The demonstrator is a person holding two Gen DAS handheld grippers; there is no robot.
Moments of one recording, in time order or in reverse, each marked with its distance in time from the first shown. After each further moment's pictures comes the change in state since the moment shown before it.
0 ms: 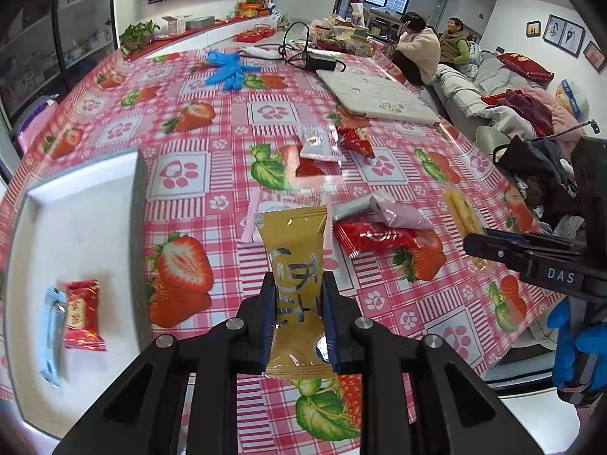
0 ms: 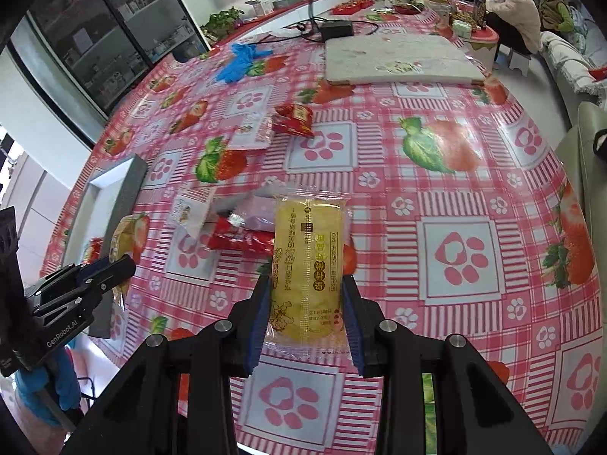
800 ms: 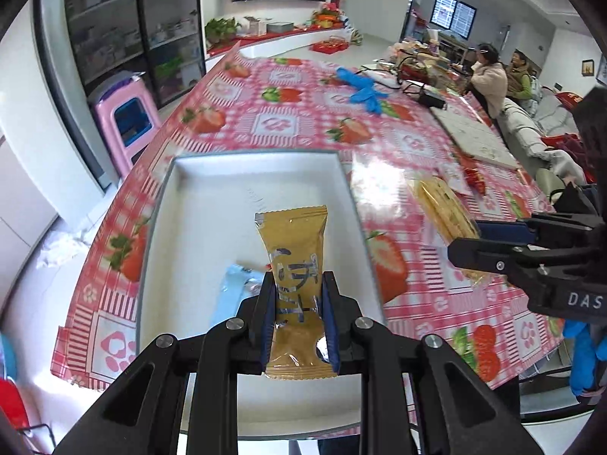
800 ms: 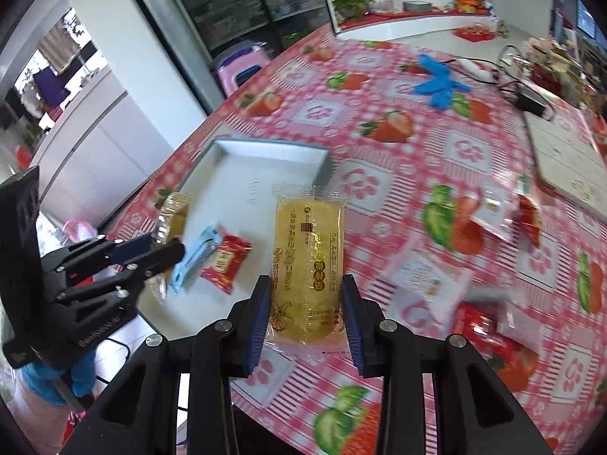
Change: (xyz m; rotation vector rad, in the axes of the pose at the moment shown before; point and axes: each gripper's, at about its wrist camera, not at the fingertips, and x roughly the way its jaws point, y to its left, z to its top) left arm -0.061 0.156 -0.025 -0.162 -0.035 0.198; right arm 0.036 0.225 0.038 -0.363 0.065 0.194
